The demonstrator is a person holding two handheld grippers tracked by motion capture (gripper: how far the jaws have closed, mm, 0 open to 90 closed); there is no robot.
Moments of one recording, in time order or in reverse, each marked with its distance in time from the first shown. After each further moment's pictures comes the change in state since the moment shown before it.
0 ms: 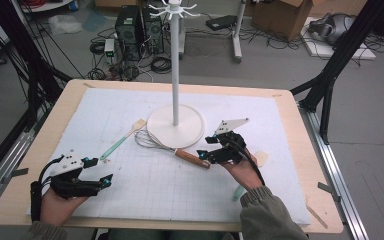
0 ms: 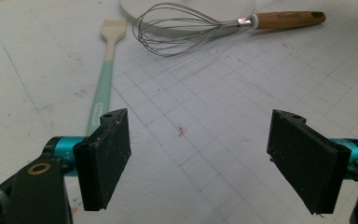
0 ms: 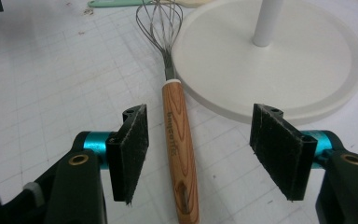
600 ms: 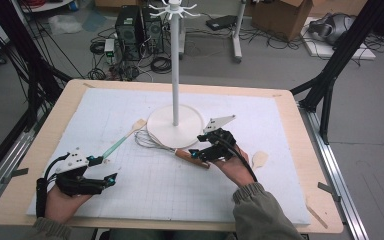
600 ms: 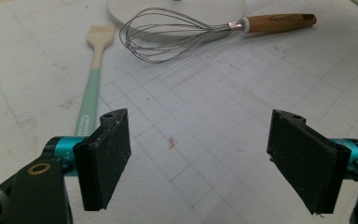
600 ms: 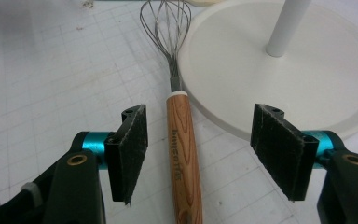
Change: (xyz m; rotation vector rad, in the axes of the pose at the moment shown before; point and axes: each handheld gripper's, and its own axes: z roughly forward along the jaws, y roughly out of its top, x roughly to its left) left arm -0.001 0.005 0.009 0.000 -0.031 0.012; right arm 0.006 0.017 0.021 0.047 0.002 -0.046
